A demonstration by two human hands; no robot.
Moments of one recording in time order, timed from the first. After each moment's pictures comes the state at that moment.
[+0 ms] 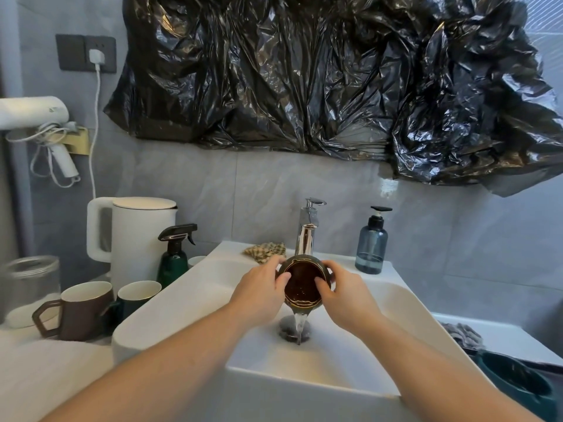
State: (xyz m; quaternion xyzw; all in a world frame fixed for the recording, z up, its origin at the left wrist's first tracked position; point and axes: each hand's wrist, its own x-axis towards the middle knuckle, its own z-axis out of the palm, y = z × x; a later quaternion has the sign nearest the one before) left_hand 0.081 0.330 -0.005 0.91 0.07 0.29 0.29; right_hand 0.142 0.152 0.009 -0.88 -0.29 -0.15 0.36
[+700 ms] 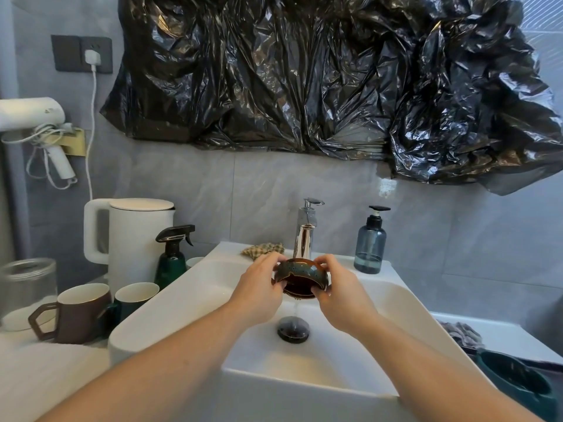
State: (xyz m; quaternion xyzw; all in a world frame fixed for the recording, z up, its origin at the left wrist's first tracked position) left_hand 0.082 0.330 -0.002 0.89 0.06 0.29 0.34; right_hand 0.142 0.154 0.011 -0.88 -0.30 -0.11 0.35
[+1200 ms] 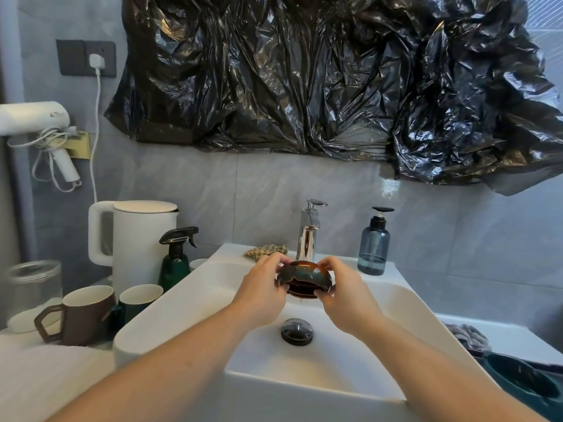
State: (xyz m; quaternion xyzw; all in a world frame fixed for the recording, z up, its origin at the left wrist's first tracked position) left_hand 0.082 0.333 -0.003 0.89 0.06 0.29 0.34; right_hand 0.146 0.155 0.009 -0.88 -0.30 -0.13 0.36
